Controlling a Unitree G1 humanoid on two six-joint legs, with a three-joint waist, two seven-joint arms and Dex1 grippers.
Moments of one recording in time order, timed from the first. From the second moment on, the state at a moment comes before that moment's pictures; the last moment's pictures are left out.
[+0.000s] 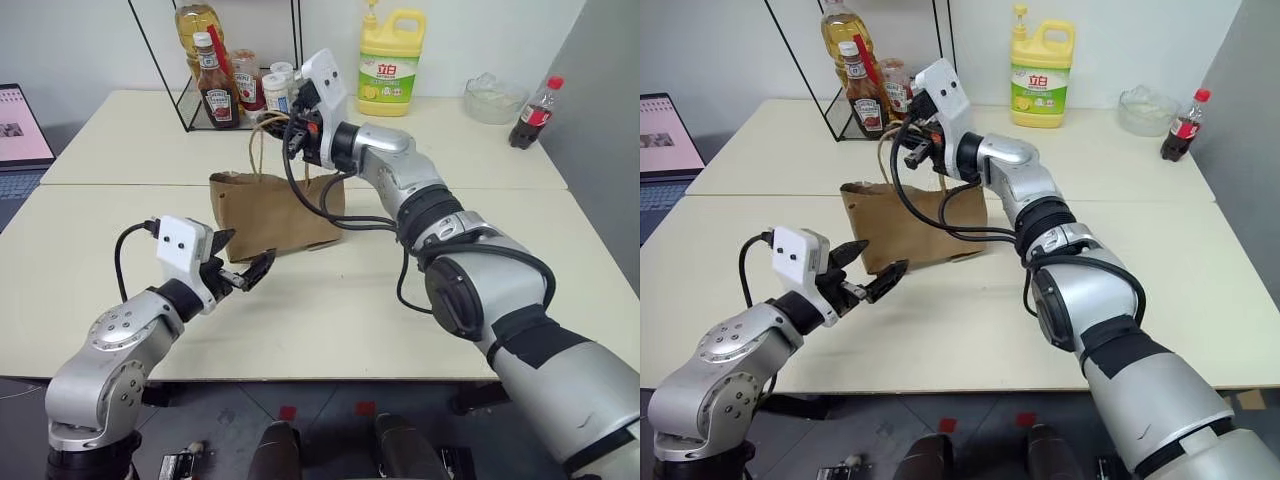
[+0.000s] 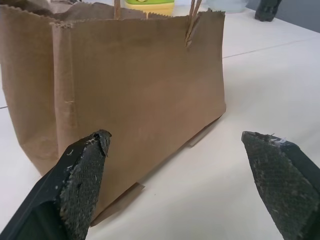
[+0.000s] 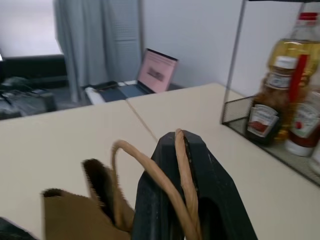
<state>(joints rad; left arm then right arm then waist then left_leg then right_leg) -0.12 0.54 0.25 -0.57 -0.57 0.75 -0.38 -1.55 0.02 -0.10 1.30 0.05 -0.07 0.74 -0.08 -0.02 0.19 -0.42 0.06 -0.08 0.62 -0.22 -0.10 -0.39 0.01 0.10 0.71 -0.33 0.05</state>
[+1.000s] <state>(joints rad) -0.15 0.52 0.23 -0.54 -0.55 0.73 -0.38 -1.59 0.06 -0.05 1.34 -0.01 -0.13 0.70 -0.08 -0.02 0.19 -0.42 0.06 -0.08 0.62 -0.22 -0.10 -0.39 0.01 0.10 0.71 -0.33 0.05</state>
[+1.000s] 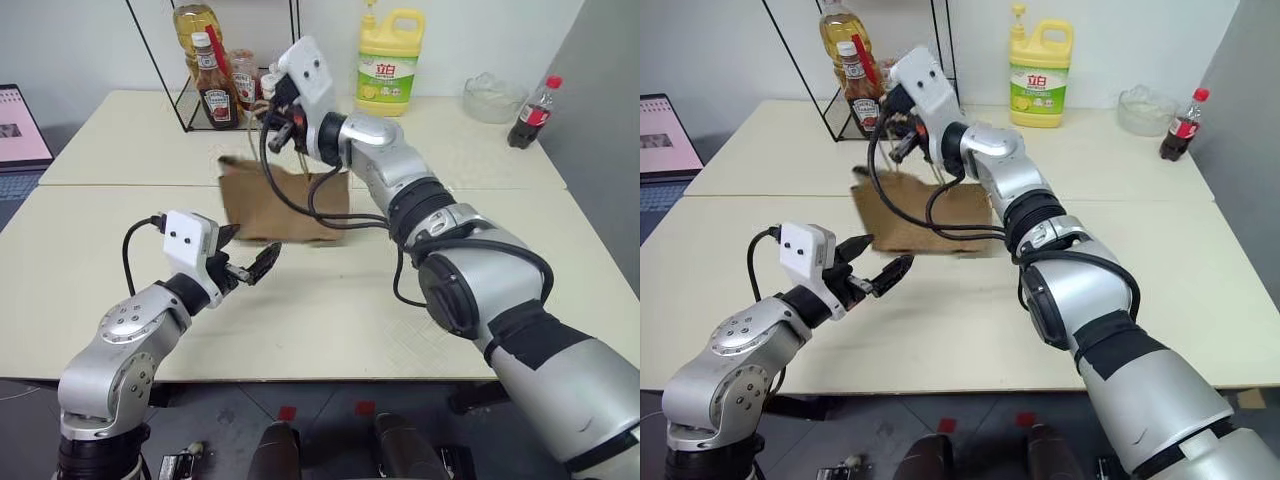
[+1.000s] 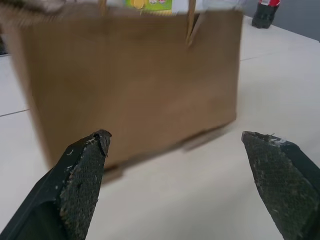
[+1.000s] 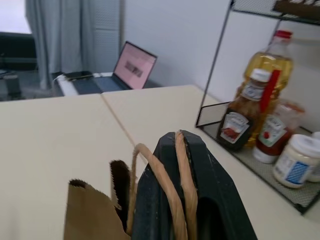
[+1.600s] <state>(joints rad) -0.18 0.52 0.20 -0.50 -0.54 0.73 -0.39 -1.62 -0.01 -0.05 1.34 -0.06 -0.15 0.55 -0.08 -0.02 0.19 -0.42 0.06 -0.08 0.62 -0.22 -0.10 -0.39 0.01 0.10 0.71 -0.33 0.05</state>
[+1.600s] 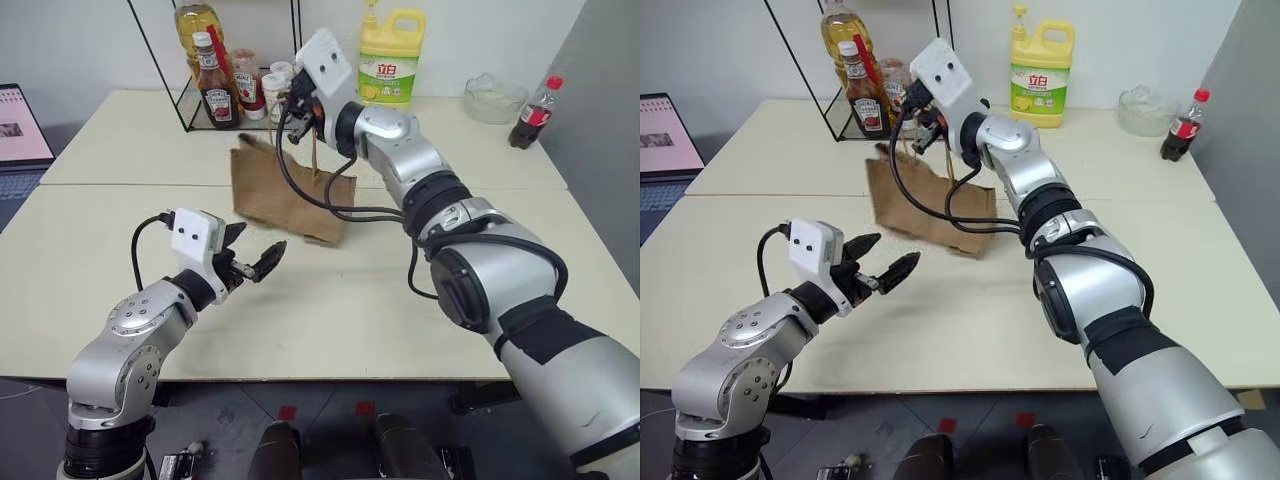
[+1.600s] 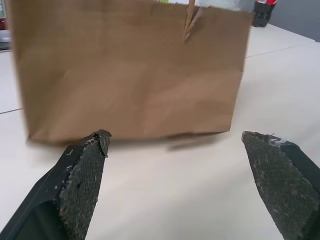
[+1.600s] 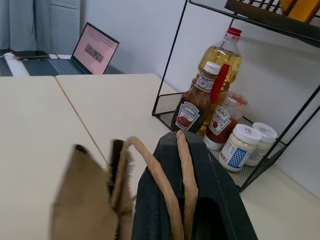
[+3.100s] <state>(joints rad) -0.25 0.54 0.16 -0.41 -0.52 0.71 -0.46 -1.24 -0.25 0.08 0.84 -0.05 0.00 1.16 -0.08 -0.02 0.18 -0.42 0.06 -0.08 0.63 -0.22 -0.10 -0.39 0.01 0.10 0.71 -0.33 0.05</state>
